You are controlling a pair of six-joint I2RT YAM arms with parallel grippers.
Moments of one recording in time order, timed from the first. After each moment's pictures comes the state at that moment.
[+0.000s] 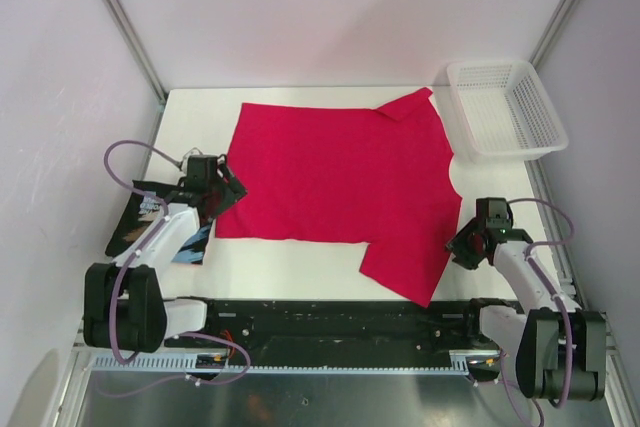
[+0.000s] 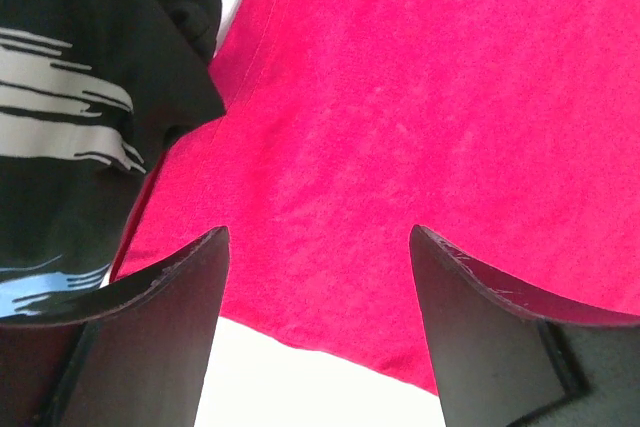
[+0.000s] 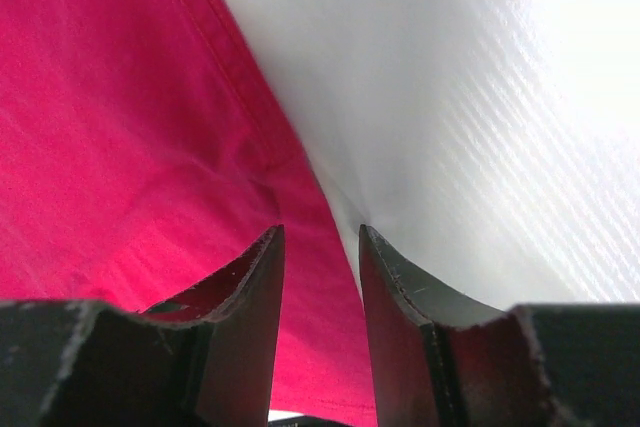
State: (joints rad) left arm -0.09 1.25 0.73 -0.33 -0.12 -0.71; right arm -0.04 1.02 0.45 -0.55 -0.04 0.79
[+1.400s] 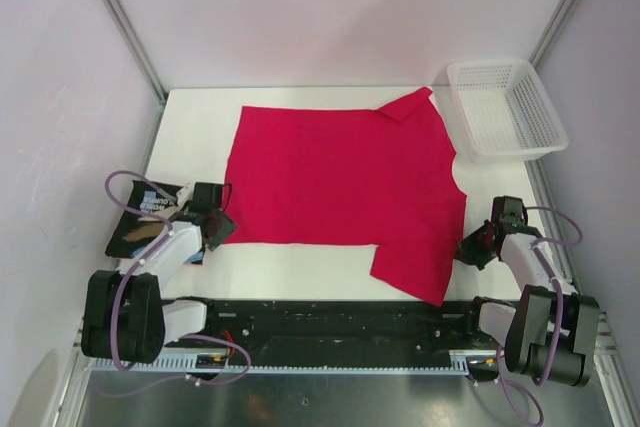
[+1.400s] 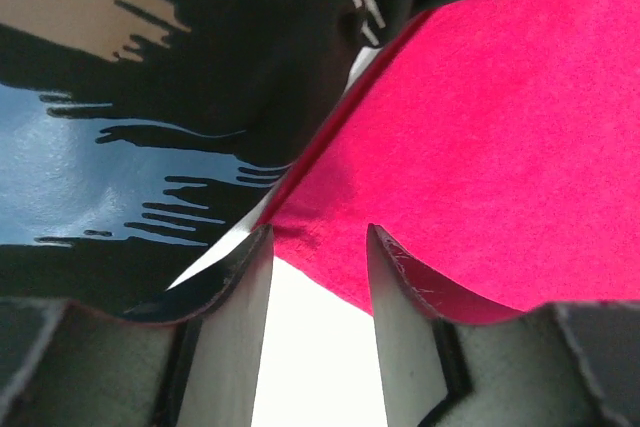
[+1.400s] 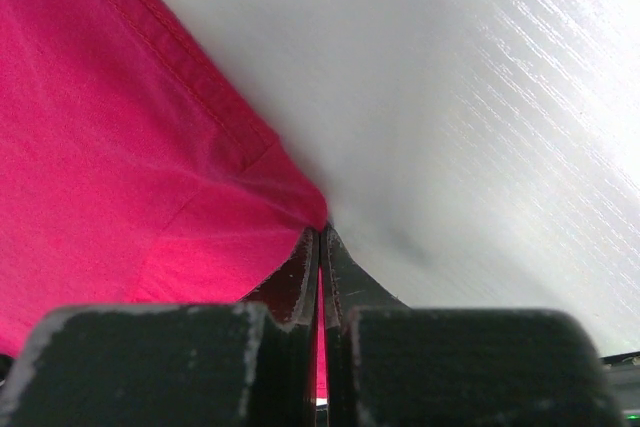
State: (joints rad) left arm -0.10 1.18 0.54 -0.43 -0.26 -0.84; right arm -0.22 1.11 0.47 -0.58 -0.15 0.77
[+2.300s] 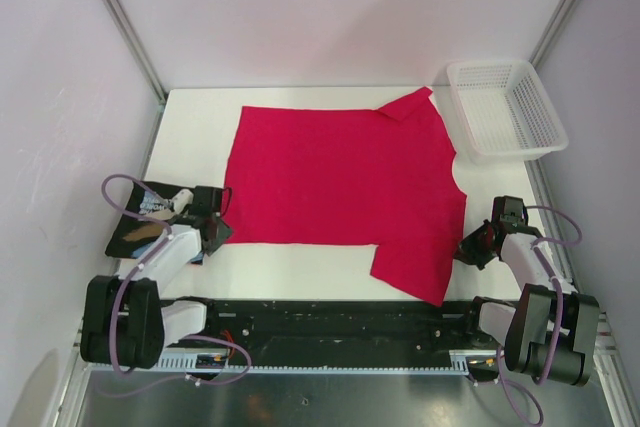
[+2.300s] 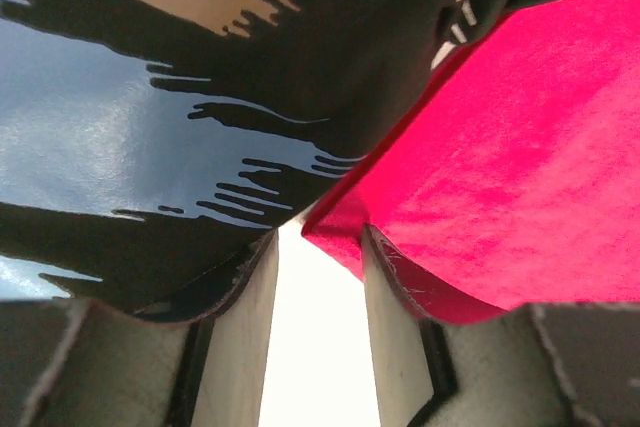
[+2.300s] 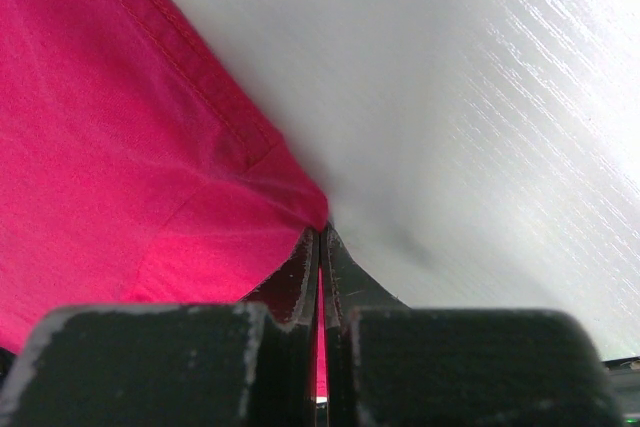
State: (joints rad) left arm -0.10 1.15 0.52 -0.48 -0.33 -0.88; right arm -0.22 1.11 0.47 -0.58 -0.16 0.75
